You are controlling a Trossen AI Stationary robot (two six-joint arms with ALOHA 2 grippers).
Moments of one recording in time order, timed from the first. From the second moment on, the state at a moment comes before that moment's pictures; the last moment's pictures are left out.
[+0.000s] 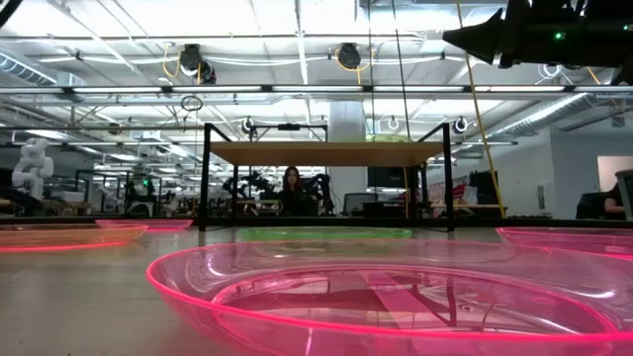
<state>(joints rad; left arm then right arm) -1.00 1.22 0.53 -0.44 -0.18 -1.33 -0.03 0.67 0.13 0.88 0.40 -0.39</state>
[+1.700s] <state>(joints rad) -0.91 1.19 0.40 -0.18 -0.19 -1.45 -0.03 0.67 0.13 0.87 0.40 -0.38</state>
